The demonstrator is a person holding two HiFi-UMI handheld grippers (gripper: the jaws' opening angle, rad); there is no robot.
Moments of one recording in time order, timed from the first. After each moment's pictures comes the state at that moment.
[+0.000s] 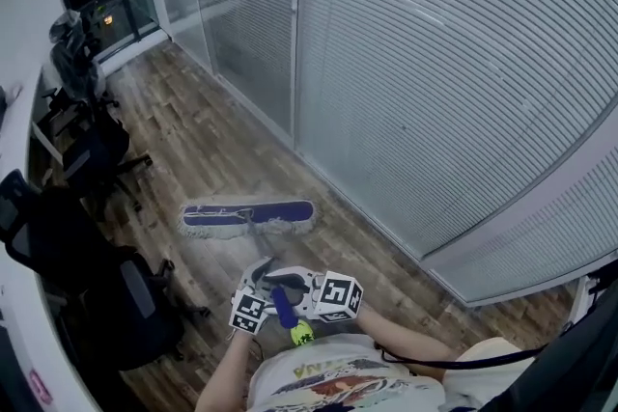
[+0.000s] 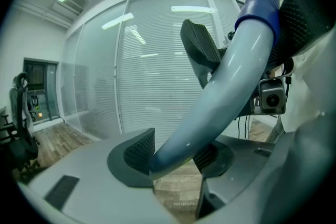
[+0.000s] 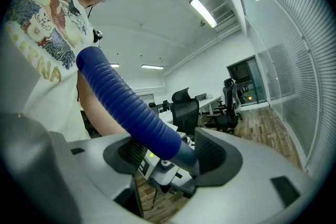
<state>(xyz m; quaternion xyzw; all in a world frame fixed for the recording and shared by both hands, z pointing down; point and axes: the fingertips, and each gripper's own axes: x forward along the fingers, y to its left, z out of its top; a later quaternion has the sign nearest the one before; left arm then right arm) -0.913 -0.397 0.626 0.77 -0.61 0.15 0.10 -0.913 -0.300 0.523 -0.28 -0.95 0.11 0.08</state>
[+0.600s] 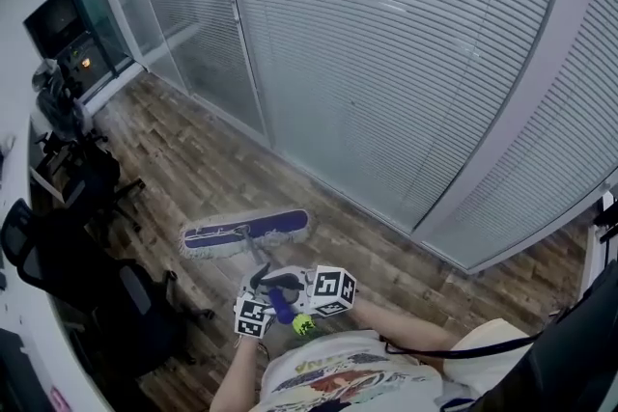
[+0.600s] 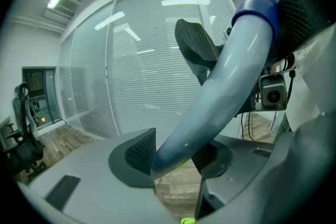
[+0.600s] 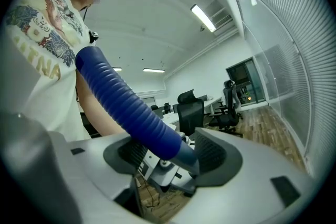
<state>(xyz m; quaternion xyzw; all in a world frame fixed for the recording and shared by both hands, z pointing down) -0.757 -0.342 0.630 0.77 -0.60 0.19 0.10 -0.755 -0.250 0.522 -0.27 -0.95 0.12 0.06</state>
